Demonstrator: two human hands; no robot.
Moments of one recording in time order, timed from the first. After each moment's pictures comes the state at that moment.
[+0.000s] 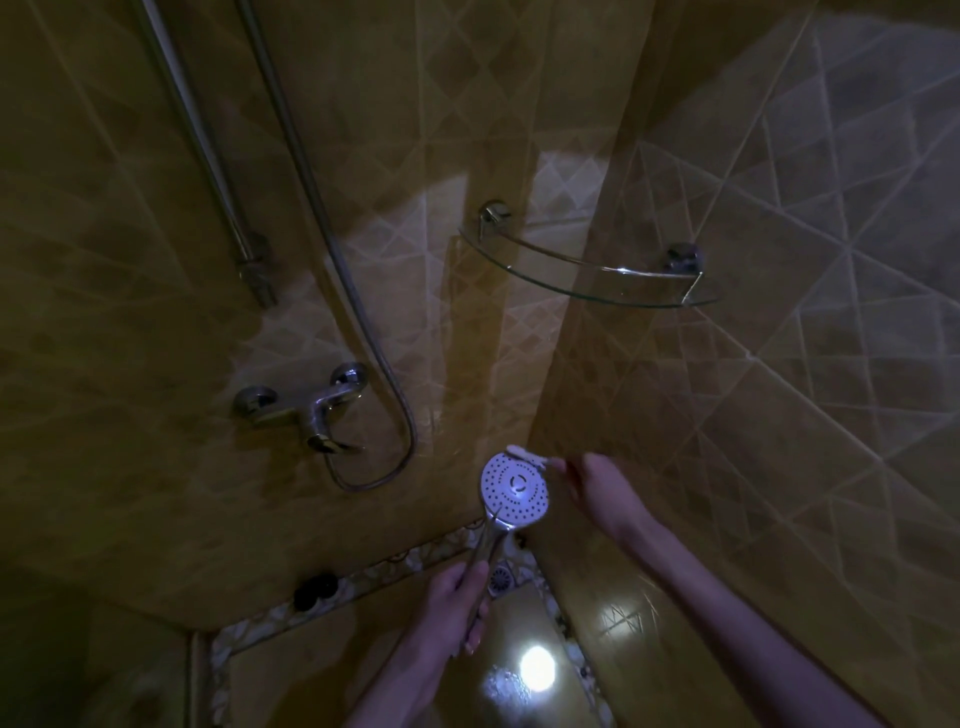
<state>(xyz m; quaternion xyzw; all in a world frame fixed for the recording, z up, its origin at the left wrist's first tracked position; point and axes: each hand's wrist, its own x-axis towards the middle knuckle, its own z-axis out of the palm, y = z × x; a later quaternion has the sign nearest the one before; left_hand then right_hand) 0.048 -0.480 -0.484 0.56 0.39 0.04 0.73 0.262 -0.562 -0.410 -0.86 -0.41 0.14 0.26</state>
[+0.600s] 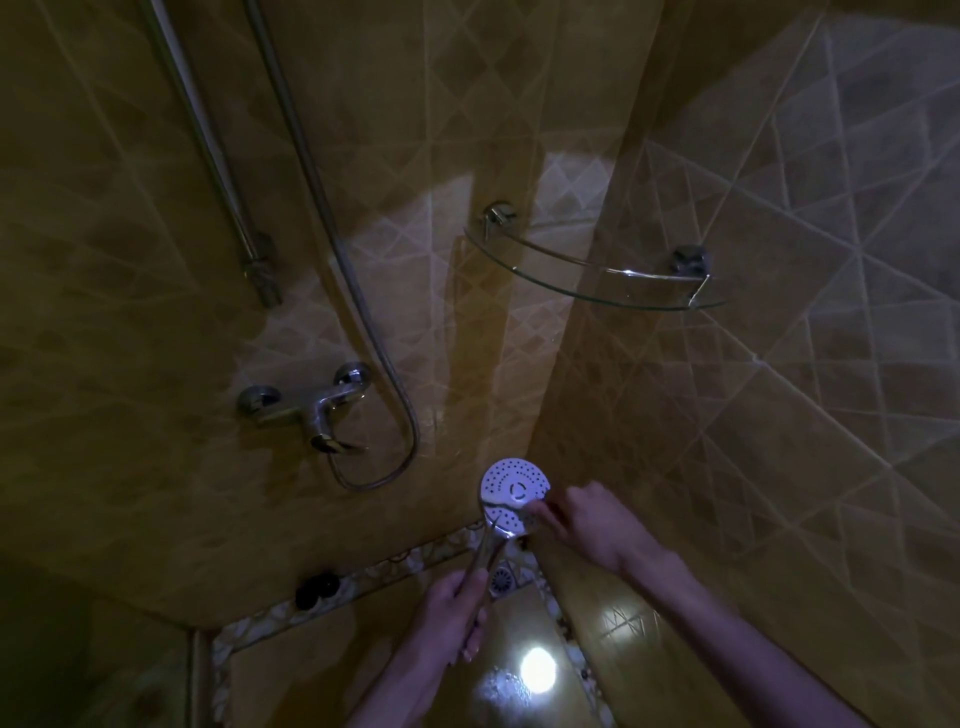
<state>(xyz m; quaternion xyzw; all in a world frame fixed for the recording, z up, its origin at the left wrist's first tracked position) 0.040 -0.481 -0.475 0.58 0.39 0.03 0.71 0.249 -0.570 -0.435 -0.83 -0.53 0.08 0.14</state>
